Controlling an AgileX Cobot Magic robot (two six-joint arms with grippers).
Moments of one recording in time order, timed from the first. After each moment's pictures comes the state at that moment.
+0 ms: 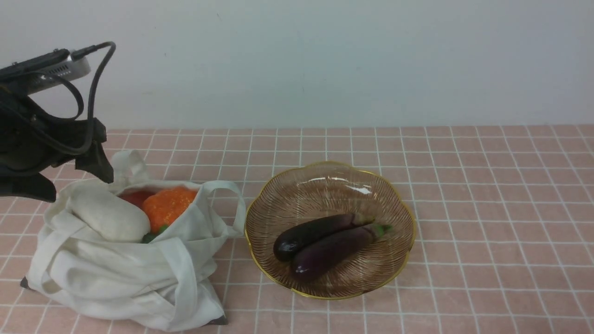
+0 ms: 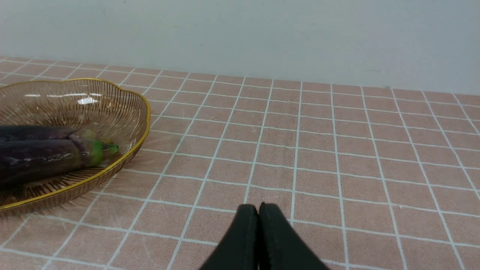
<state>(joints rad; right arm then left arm) 0.07 -0.01 0.02 0.08 0.37 -0.10 0.13 1.60 -1.28 -0.24 1.05 -0.09</state>
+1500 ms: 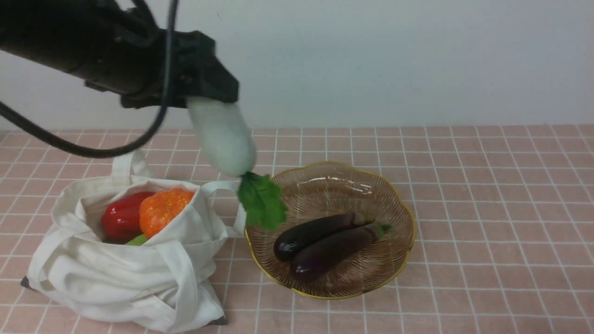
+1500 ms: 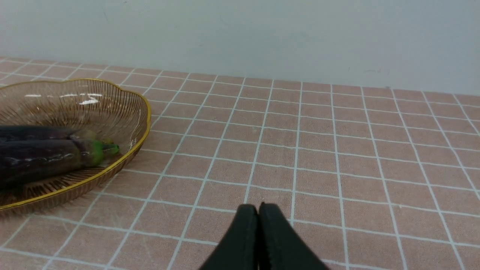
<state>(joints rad) 0.07 -0.01 0.02 0.08 0.37 -0.10 -0.29 1.49 -1.43 -0.54 0.88 0.15</state>
